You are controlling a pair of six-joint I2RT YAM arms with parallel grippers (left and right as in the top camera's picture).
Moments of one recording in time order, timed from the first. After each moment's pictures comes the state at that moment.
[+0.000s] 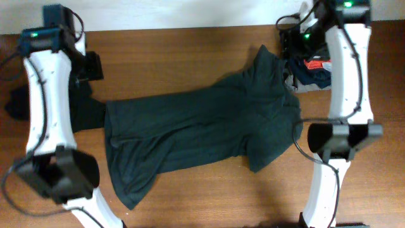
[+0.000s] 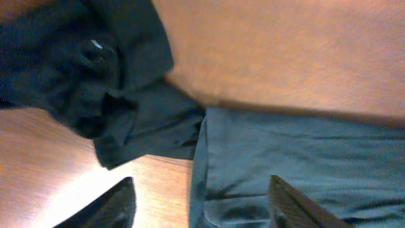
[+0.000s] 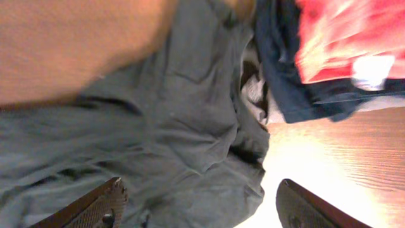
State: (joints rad) left arm 0.14 1.98 2.16 -1.38 -0.07 -0.04; right arm -0.02 2.29 2.73 -1.69 -0.11 0.03
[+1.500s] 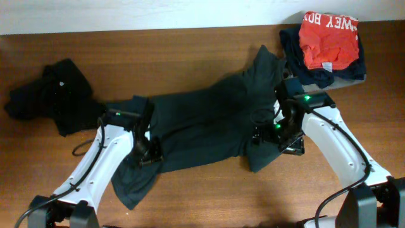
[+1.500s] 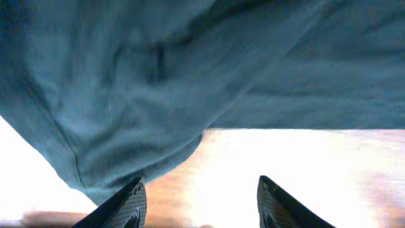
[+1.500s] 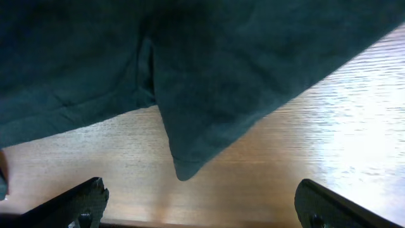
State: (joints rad) left arm -0.25 1.53 1.04 -1.14 0.09 -0.45; right arm 0.17 1.57 1.15 -1.16 -0.23 0.37
